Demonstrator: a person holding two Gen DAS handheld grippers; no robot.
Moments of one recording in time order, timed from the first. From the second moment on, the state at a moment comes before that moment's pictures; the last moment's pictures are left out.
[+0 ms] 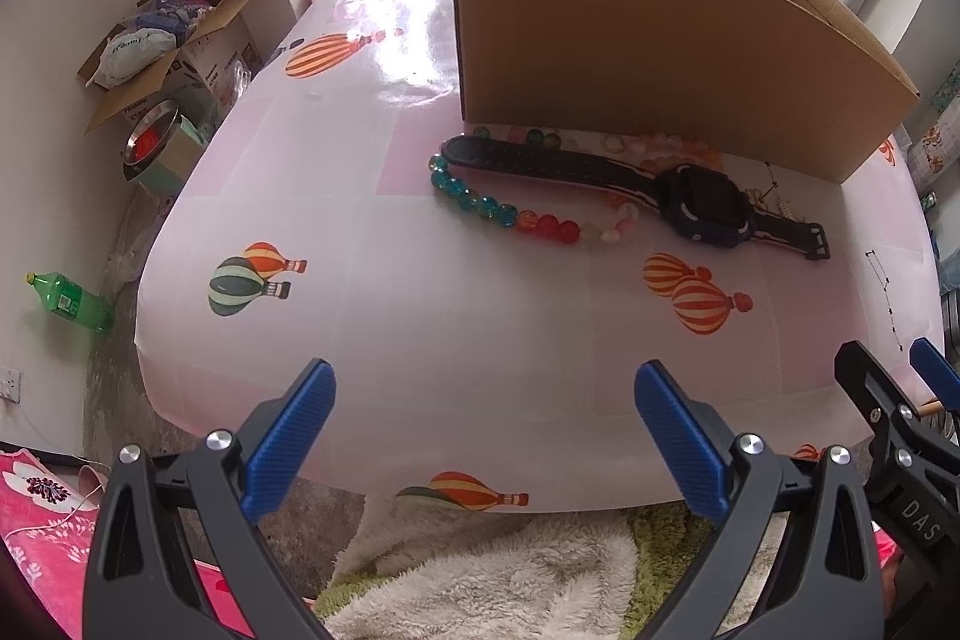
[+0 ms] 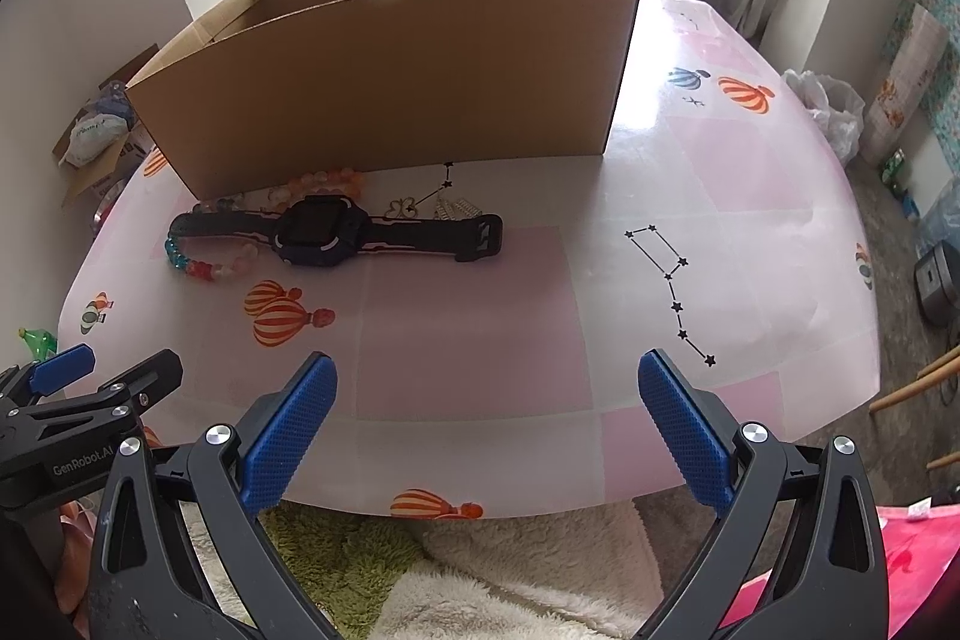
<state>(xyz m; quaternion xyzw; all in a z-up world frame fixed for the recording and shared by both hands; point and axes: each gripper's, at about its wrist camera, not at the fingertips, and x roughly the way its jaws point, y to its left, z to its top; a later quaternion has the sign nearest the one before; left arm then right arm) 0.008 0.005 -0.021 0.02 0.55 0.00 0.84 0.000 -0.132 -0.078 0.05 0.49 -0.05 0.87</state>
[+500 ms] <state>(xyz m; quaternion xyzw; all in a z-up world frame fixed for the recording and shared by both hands) 0.021 0.010 -0.032 0.02 0.56 0.00 0.83 0.009 -0.126 -0.087 0.04 0.51 -0.05 0.86</state>
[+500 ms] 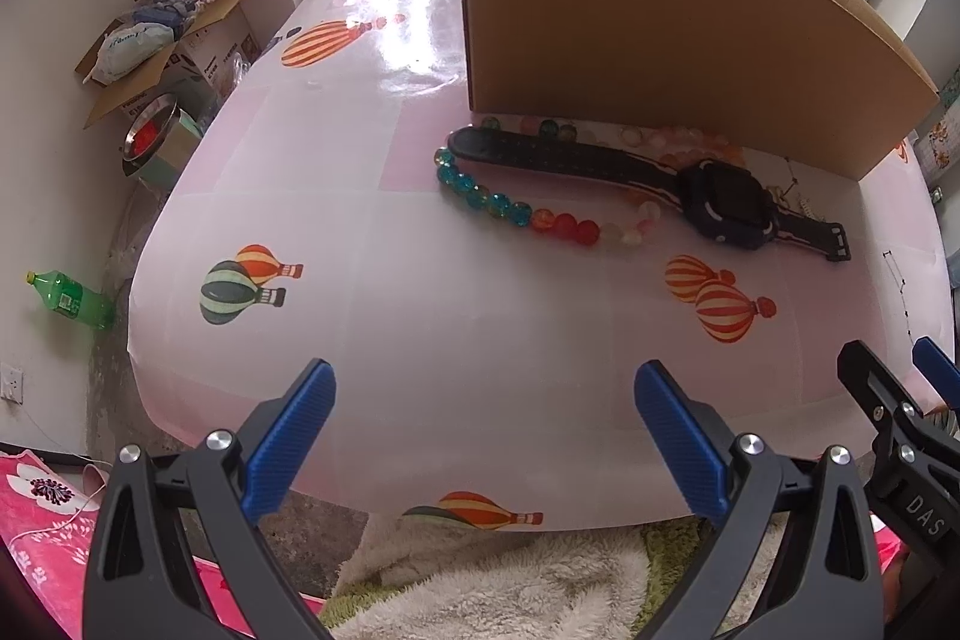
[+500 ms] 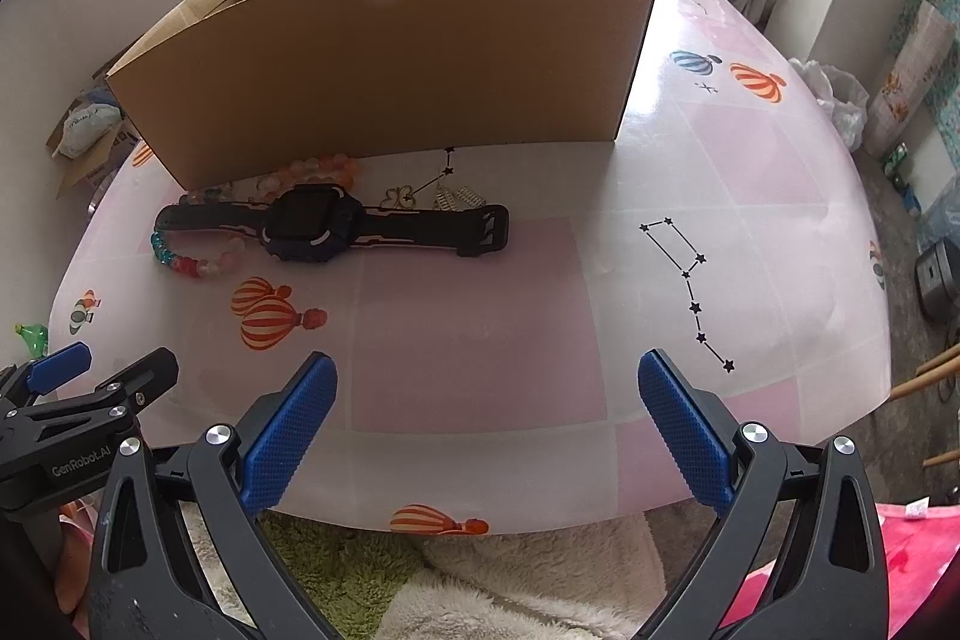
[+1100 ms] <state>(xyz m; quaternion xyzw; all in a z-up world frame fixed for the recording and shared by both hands) 0.031 0.010 -0.044 0.02 0.57 0.00 0.82 0.017 -0.124 -0.098 0.03 0.51 -0.05 0.86</state>
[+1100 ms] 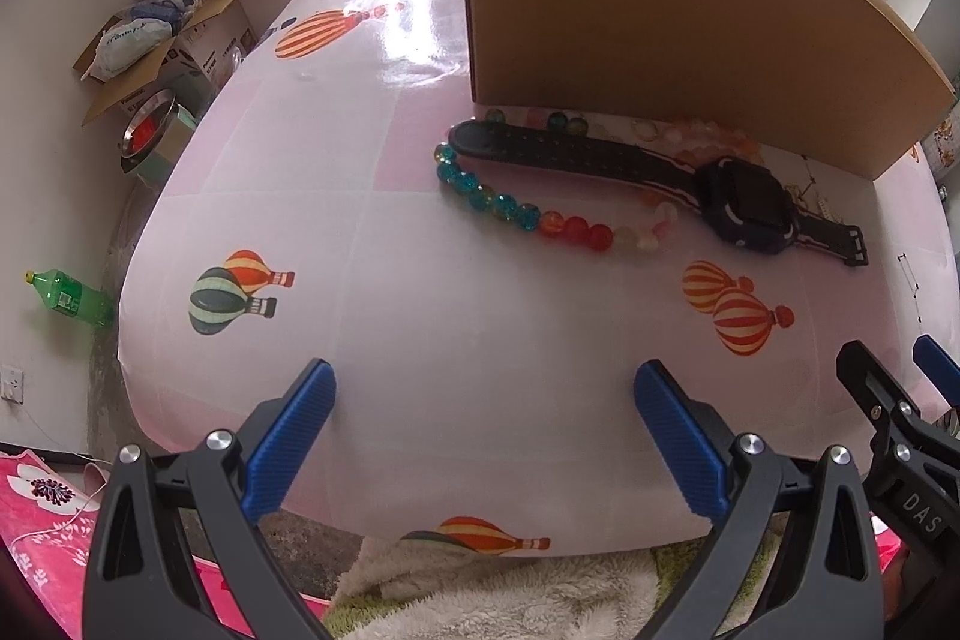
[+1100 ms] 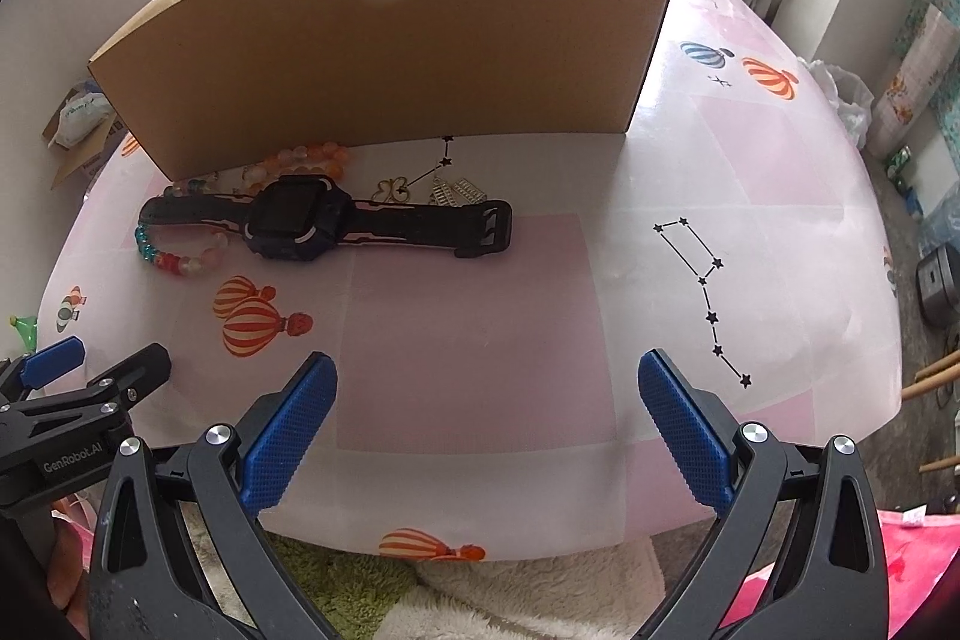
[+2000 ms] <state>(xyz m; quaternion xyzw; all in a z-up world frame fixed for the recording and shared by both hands) 0.034 0.034 -0.019 -0.03 0.46 -0.09 0.88 0.001 -0.139 -0.080 0.07 0.46 0.05 0.88</state>
